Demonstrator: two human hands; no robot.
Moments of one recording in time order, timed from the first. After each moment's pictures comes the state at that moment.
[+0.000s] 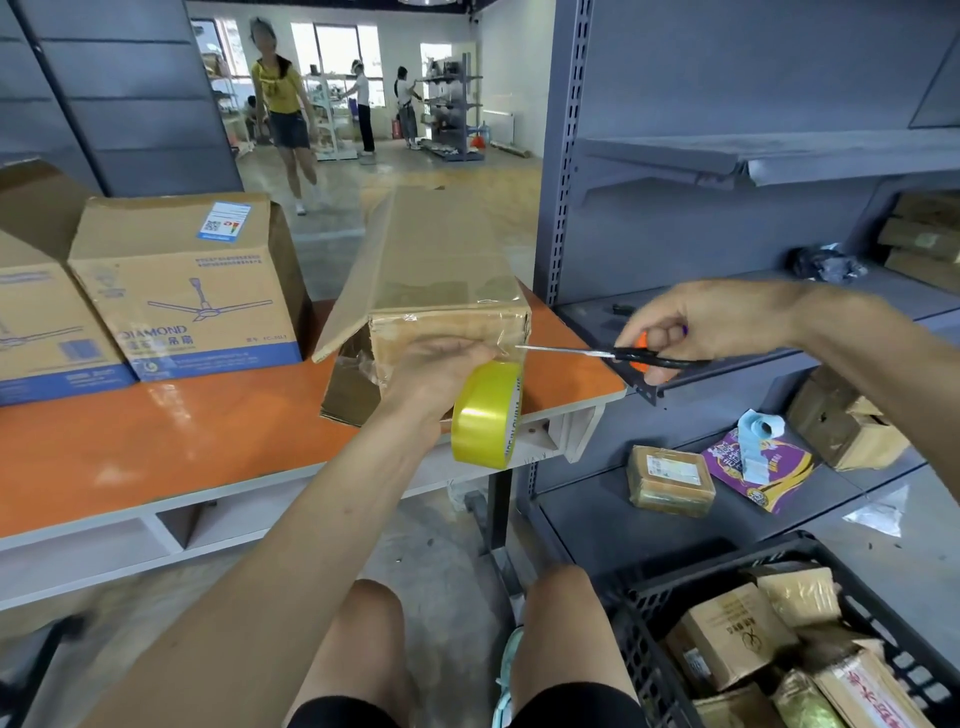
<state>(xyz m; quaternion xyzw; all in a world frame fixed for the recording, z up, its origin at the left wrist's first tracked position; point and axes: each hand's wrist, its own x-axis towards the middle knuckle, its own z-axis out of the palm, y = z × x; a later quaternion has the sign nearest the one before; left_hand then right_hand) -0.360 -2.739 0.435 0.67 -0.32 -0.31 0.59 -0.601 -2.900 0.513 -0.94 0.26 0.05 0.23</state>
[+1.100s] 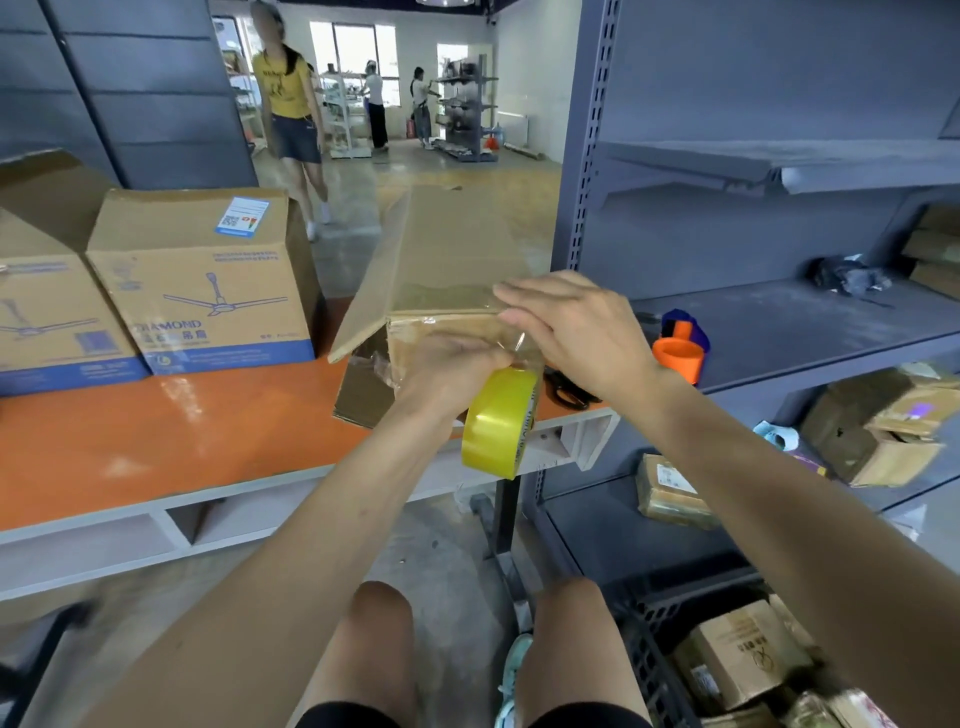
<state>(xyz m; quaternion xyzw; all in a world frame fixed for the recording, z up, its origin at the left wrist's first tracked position) -0.358 -2.736 0.445 0.70 -0.35 -0.28 0.56 -0.479 -2.849 0.457 -0.91 0.21 -0.35 -0.10</state>
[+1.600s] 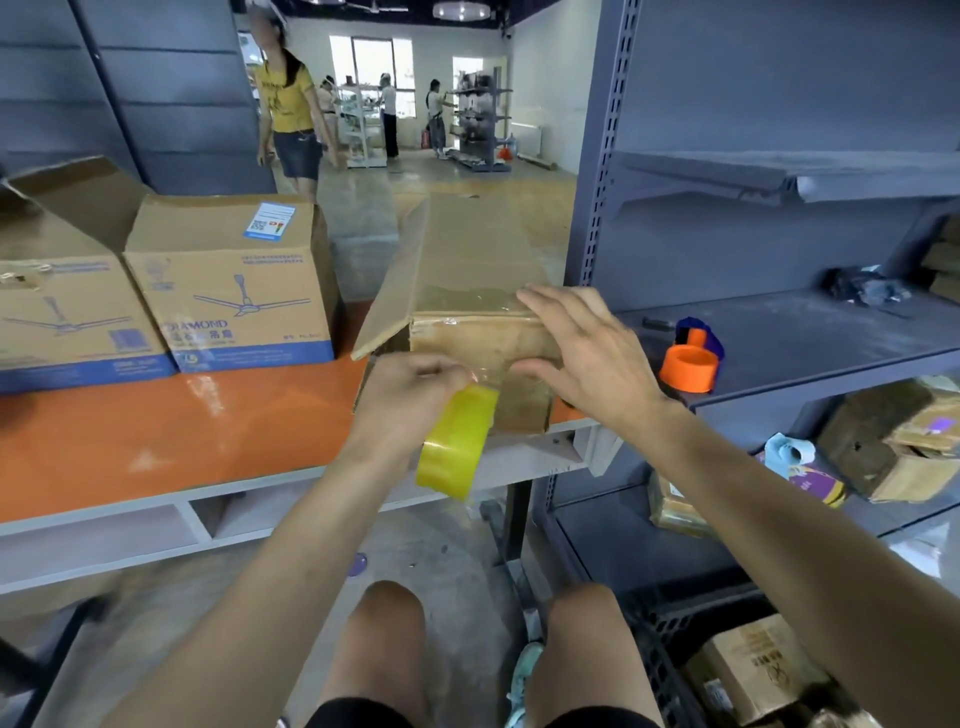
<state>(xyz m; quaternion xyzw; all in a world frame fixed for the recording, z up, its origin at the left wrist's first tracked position) -0.332 -2.685 0.433 0.69 -0.37 -0.21 0.58 -0.482 -2.847 0.431 -0.91 0.20 -0.34 -0.10</state>
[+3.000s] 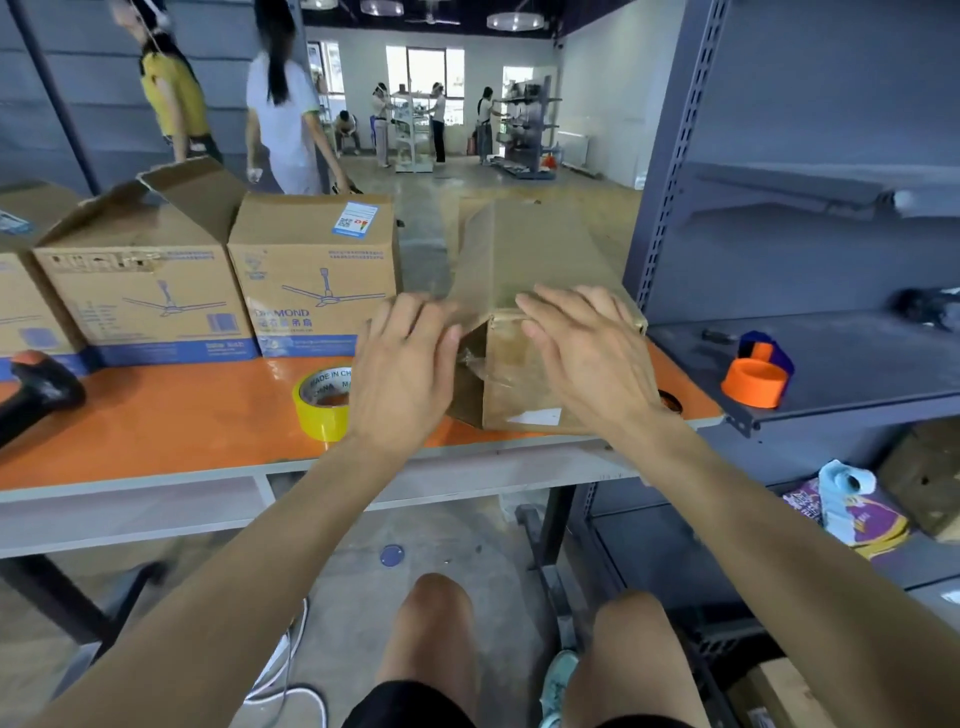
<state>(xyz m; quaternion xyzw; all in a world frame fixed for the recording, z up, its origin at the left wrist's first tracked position) -0.263 -2.648 0.419 0.69 -0.53 0.32 0.38 -0.422 -2.784 0.438 -0.88 0.22 -0.41 -0.13</state>
